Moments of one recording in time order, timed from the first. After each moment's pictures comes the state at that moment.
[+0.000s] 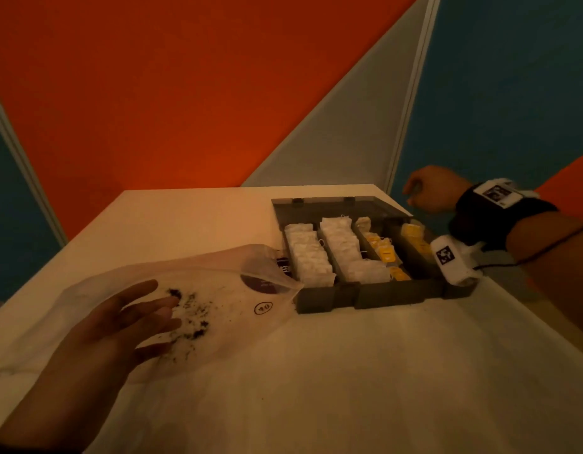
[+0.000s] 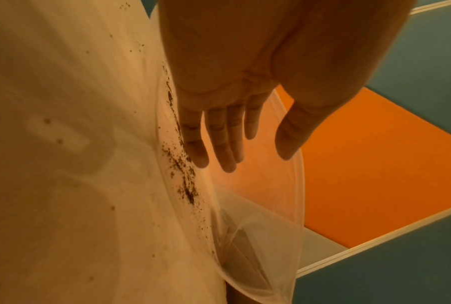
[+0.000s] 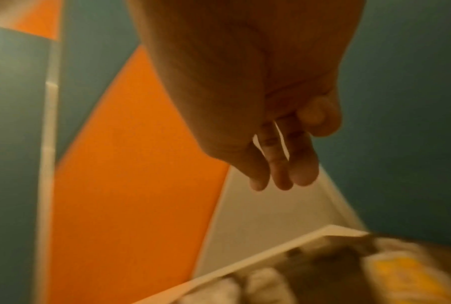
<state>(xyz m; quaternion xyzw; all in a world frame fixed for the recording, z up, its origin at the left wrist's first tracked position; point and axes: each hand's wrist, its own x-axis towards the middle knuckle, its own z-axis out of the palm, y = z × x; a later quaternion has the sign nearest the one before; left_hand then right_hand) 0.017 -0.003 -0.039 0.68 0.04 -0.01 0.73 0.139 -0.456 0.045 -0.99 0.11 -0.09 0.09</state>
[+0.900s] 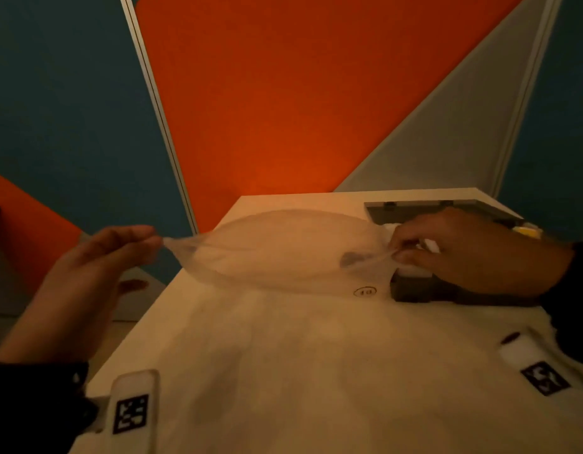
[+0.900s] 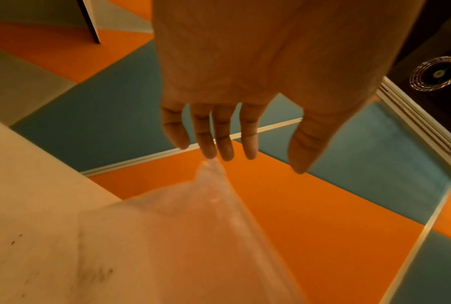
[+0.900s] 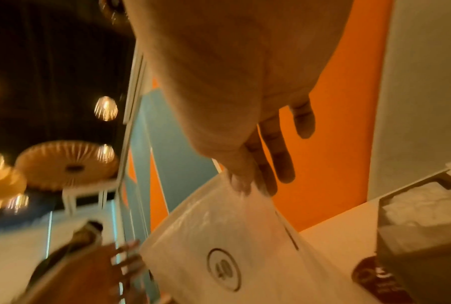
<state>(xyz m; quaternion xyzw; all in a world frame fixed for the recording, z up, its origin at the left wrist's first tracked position) -0.039 0.124 0.030 0.72 0.04 0.20 0.66 -0.006 -0.261 0.054 -0.96 -0.26 -0.07 0.11</state>
